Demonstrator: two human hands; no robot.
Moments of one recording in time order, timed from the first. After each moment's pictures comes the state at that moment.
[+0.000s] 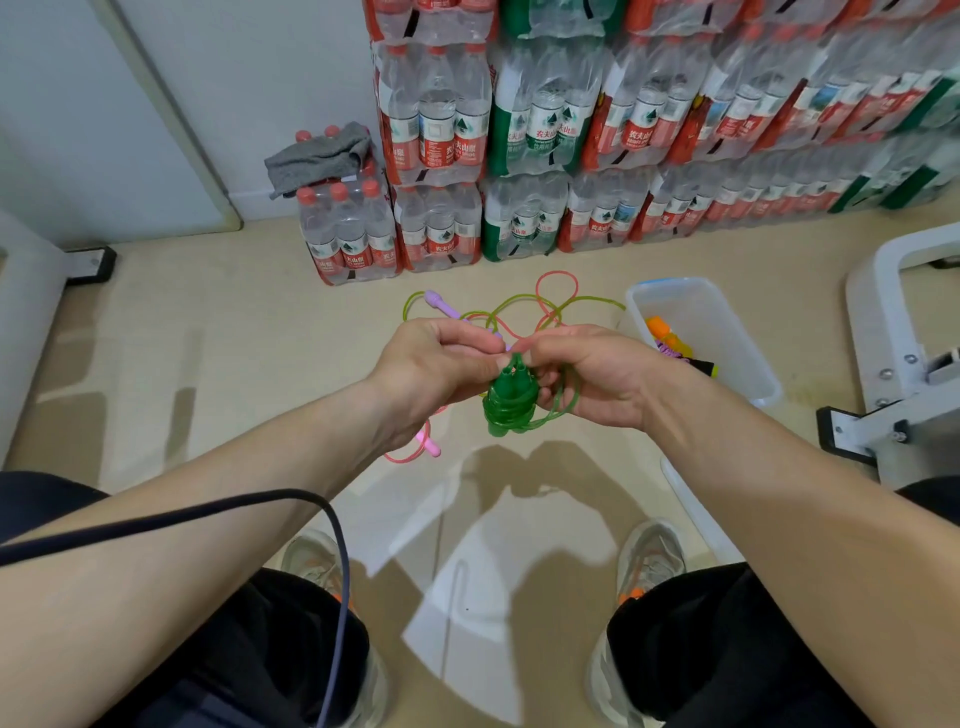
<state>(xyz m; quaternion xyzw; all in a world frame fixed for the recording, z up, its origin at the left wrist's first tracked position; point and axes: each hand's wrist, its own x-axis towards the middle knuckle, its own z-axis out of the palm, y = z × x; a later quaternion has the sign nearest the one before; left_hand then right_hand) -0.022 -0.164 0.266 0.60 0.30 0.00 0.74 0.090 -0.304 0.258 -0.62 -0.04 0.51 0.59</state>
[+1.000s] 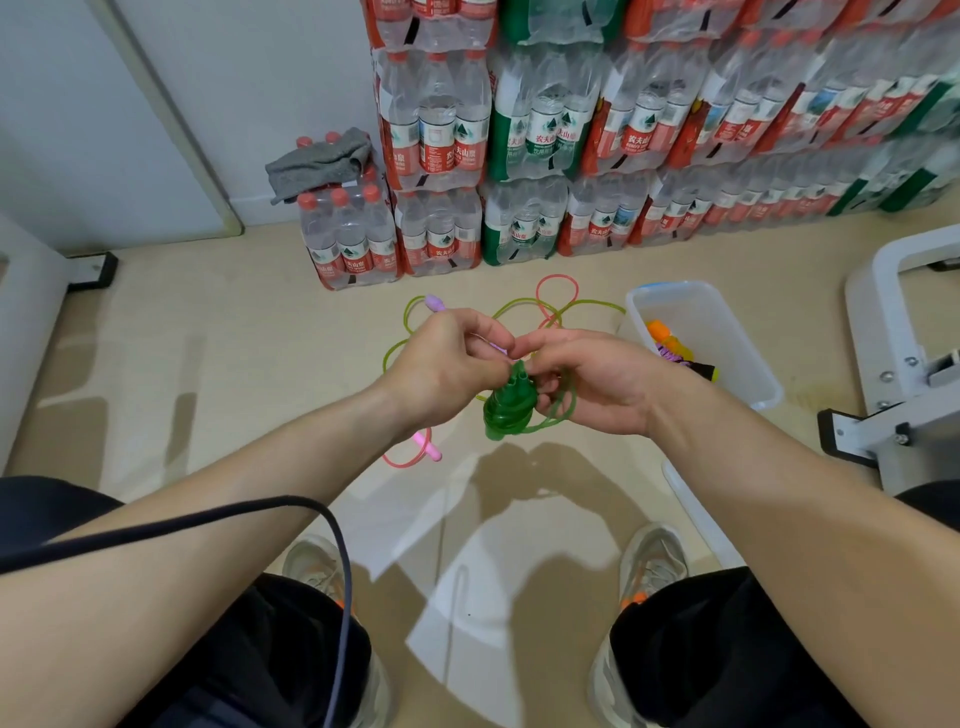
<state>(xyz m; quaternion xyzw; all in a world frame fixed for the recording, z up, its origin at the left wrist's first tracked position) -0.014 -0.162 0.267 0.79 0.23 -0.01 0.57 0.091 -0.305 0.256 -0.60 -0.05 0.53 0.60</state>
